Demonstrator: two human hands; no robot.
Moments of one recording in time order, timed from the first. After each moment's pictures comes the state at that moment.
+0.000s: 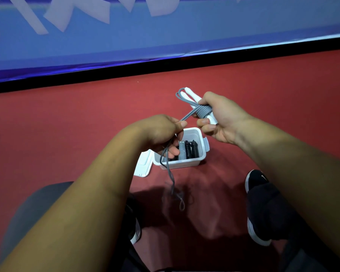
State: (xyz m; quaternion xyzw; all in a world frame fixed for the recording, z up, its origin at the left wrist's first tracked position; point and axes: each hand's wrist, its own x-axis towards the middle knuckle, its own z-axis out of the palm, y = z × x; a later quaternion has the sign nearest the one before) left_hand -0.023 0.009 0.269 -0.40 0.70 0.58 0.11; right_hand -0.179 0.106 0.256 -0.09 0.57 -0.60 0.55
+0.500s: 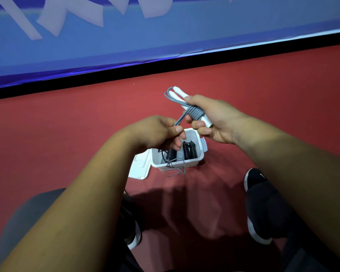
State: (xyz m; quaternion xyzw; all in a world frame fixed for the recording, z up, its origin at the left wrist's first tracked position) left_hand -0.017 0.001 0.261 -0.33 0.74 0.58 0.08; right_hand -0.181 0.107 0.258 -0.14 0.58 -0.57 0.56
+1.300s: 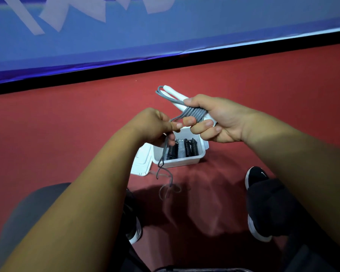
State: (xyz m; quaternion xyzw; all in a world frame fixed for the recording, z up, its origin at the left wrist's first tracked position) left_hand -0.014 -0.009 0.256 -0.41 0.72 0.56 0.03; right_hand -0.178 0.120 0.274 -0.22 0.47 -0.47 0.71
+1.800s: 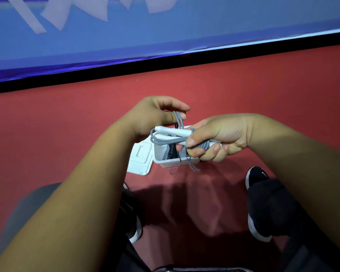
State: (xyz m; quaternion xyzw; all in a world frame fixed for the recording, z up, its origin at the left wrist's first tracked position) left_hand -0.011 -0.016 0.271 -0.29 0.74 0.61 -0.06; right_hand -0.177 0.134 0.260 -0.30 0.44 -0.26 0.80
